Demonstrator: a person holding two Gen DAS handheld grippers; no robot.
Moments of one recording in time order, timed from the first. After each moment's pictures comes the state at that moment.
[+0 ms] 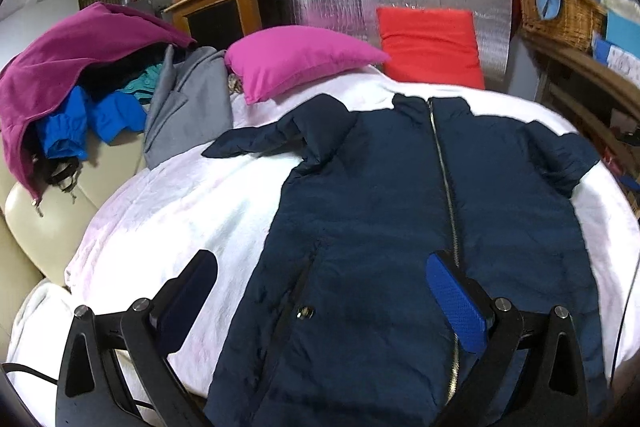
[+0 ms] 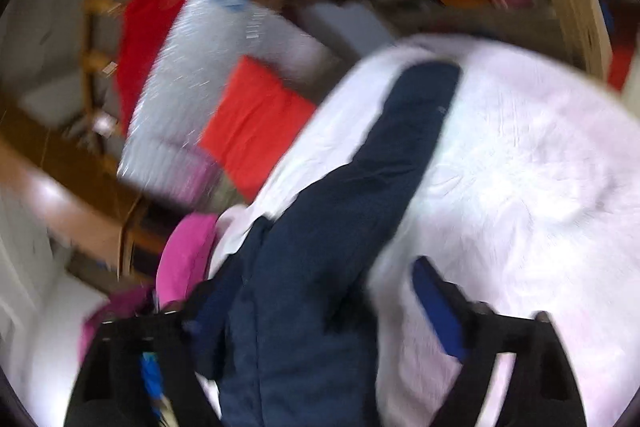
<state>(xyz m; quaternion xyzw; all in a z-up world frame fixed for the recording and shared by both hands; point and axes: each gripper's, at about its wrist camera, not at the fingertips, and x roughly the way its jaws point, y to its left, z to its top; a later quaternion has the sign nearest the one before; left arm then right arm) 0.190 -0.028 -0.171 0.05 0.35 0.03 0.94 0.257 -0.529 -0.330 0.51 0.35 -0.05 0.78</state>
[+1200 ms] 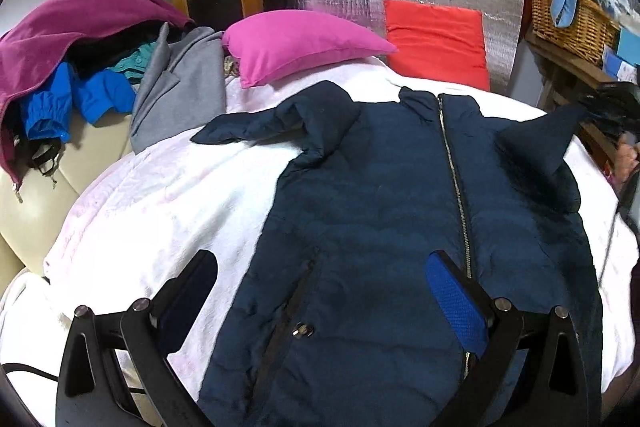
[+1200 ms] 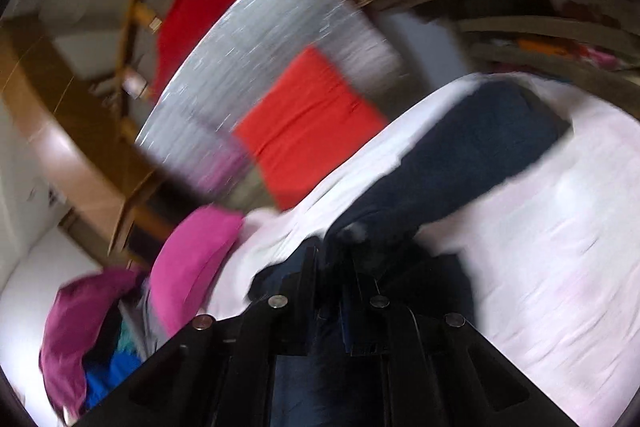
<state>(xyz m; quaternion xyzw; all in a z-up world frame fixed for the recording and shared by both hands) 0.211 -0.004 -0.180 0.01 0.36 0.02 0.93 0.346 -0.399 -0.291 0.40 0.32 0.00 0.86</state>
